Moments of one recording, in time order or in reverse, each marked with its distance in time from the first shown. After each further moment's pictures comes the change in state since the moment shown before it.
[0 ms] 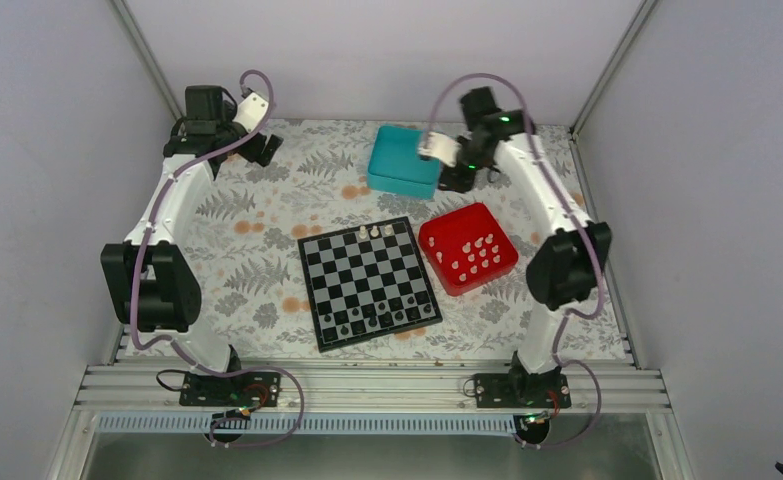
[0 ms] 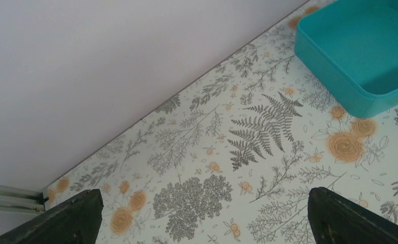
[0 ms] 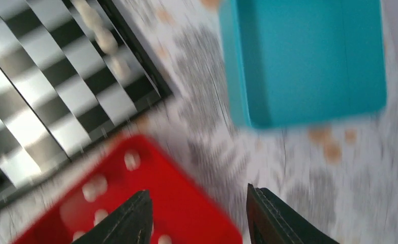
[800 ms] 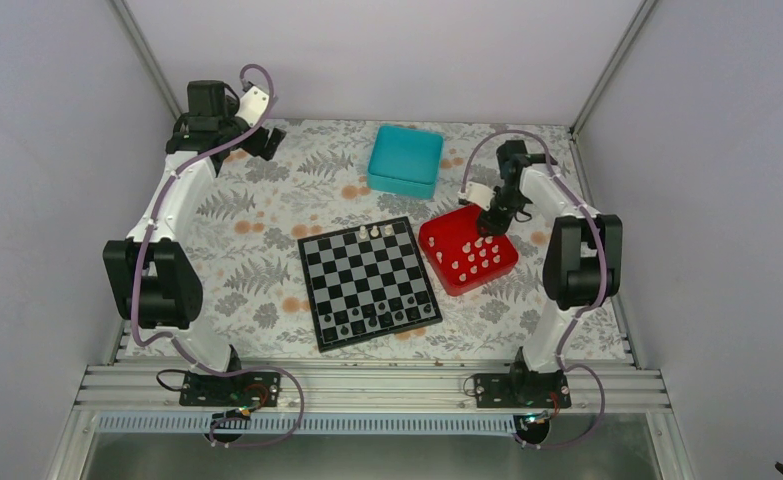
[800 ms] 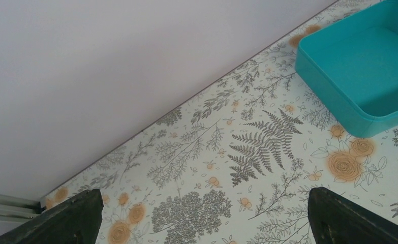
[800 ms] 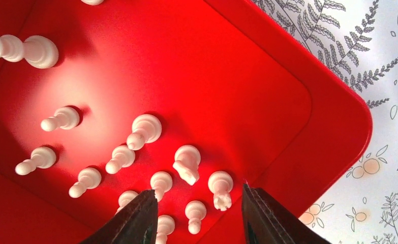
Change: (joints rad) left arm -0.014 0.024 0.041 0.023 0.004 -0.049; right arm -0.315 -0.091 -0.558 0.171 0.076 -0.079
